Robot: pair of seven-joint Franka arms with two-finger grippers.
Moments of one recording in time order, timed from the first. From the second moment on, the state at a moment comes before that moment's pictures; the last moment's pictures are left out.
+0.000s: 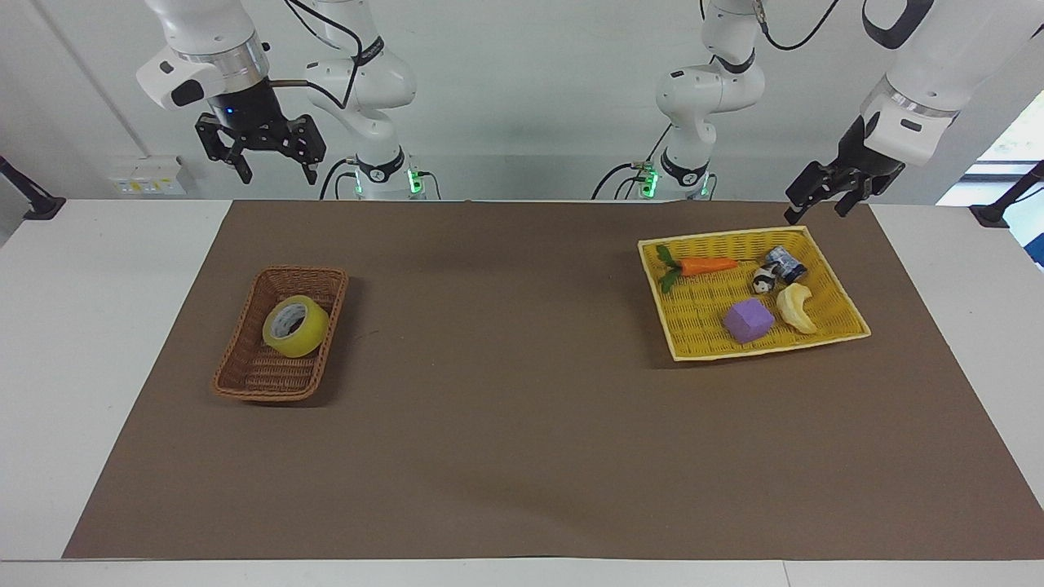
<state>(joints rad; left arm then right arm) 0.13 -0.04 -0.16 -1.58 -0.11 1.53 -0.23 0.04 -0.11 0.00 -1.59 -0.03 1.46 0.04</state>
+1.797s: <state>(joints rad) 0.13 -0.04 -0.16 -1.58 -0.11 1.53 -0.23 0.03 -0.10 -0.01 -1.58 -0.03 1.46 0.04</state>
